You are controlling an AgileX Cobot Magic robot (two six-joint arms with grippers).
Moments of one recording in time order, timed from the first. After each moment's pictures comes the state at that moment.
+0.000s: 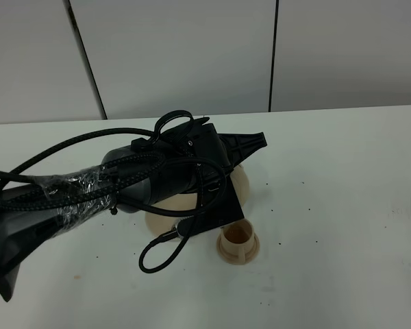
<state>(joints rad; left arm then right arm) -0.75 2.04 -1.53 0.82 0.58 1.66 -0.01 0.04 -0.48 0.09 1.07 0.05</state>
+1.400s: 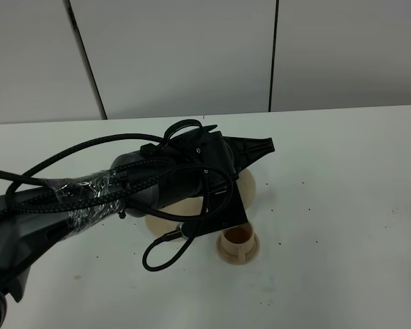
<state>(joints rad) -0.76 2.06 -1.53 0.86 0.54 1.67 -0.01 0.04 -0.48 0.09 1.07 0.05</state>
